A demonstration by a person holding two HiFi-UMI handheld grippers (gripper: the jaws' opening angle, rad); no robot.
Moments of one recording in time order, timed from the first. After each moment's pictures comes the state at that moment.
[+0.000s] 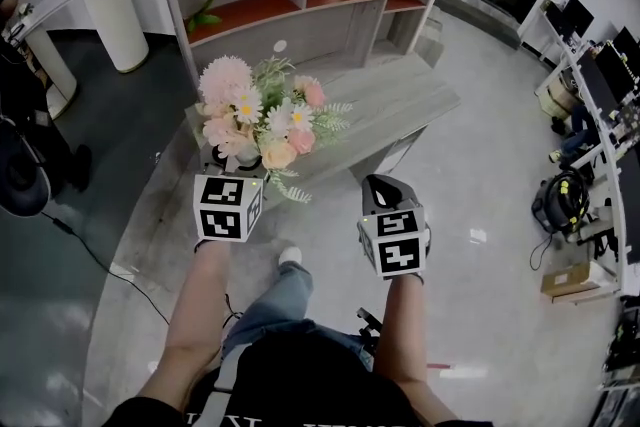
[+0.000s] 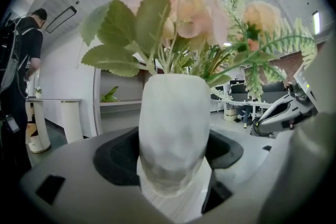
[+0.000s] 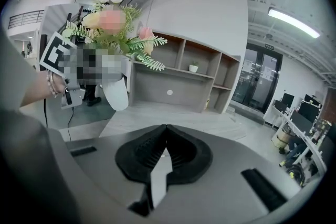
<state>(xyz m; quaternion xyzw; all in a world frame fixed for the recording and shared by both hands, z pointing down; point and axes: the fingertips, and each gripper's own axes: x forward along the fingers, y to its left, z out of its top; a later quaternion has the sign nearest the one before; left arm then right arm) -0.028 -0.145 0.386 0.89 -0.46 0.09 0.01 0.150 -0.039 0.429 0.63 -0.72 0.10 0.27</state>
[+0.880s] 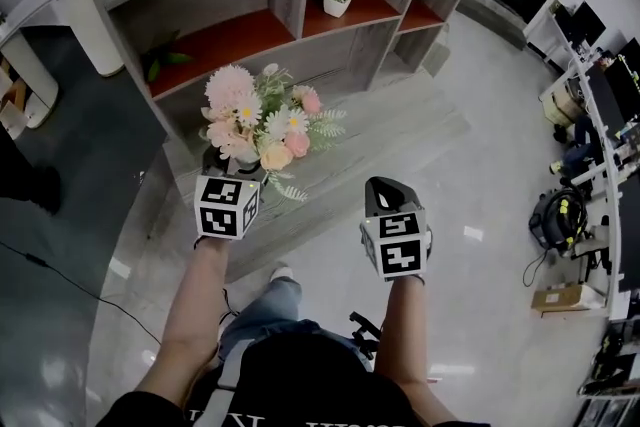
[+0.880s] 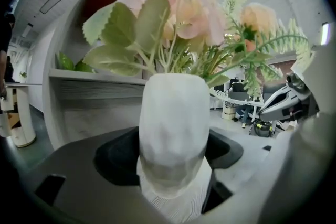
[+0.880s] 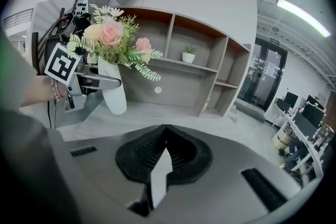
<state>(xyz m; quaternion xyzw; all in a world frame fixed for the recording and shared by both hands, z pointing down) 0.024 -0.338 0.444 0.89 -0.43 0.10 0.06 0.210 -0.221 0.448 0.63 -0.71 0.12 0.30</state>
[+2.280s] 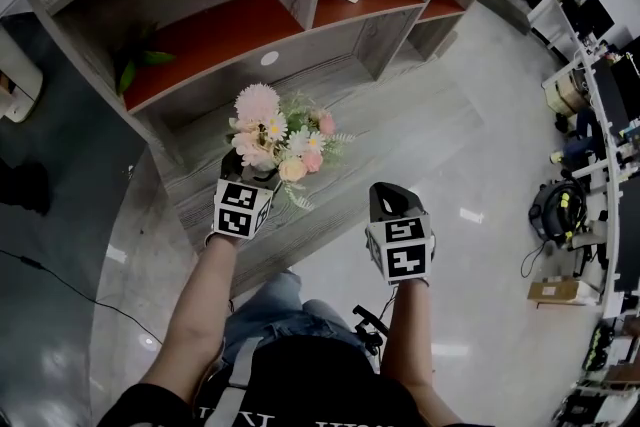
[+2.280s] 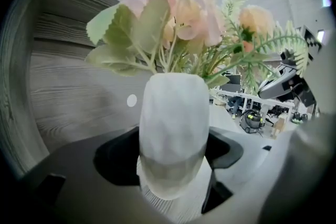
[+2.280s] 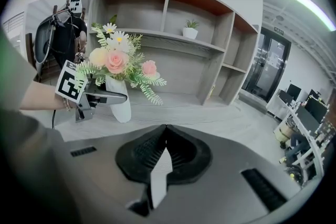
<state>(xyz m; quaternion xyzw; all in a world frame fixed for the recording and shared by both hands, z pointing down) 0.055 -0.388 0.572 0.91 -0.38 0.14 0.09 0.218 -0.265 0.517 0.61 -0.70 0.17 0.33</state>
